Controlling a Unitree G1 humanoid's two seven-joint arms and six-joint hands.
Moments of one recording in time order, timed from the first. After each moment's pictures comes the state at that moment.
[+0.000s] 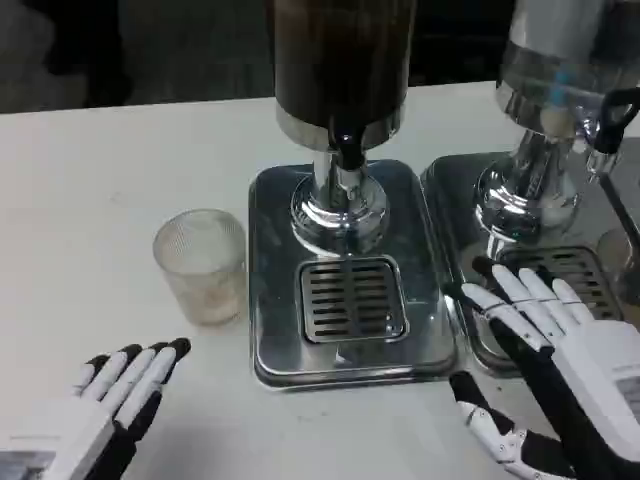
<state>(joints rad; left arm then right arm) 0.68 0.55 0.14 -0.29 0.75 -0.43 0.04 0.52 -0.38 0.06 -0.39 -0.83 -0.36 -0.15</state>
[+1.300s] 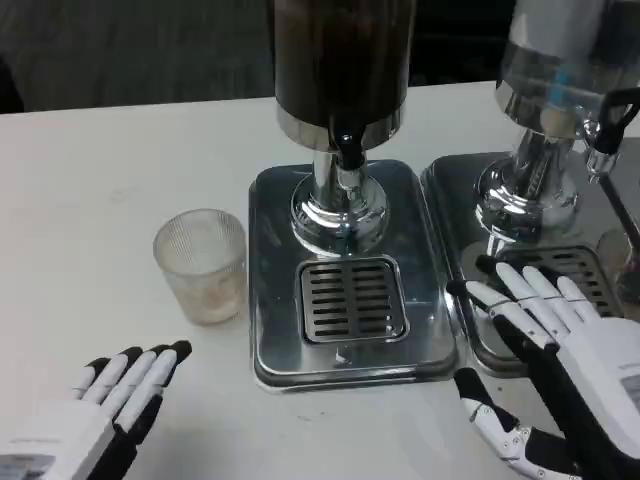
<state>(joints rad) 0.69 0.55 0.14 -0.30 0.75 -0.43 0.04 0.52 -0.38 0.05 -0.40 -0.82 -0.36 -0.15</state>
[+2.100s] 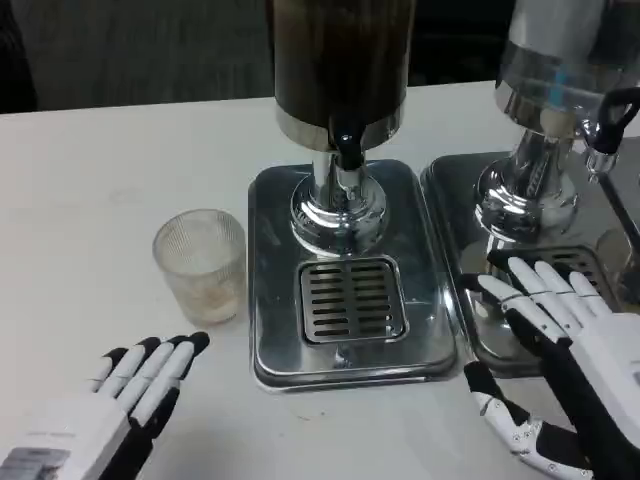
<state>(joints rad) 0.69 0.53 0.13 -0.33 0.75 -0.45 0.04 0.52 -0.39 0.03 -0.39 -0.80 -0.36 -0.15</state>
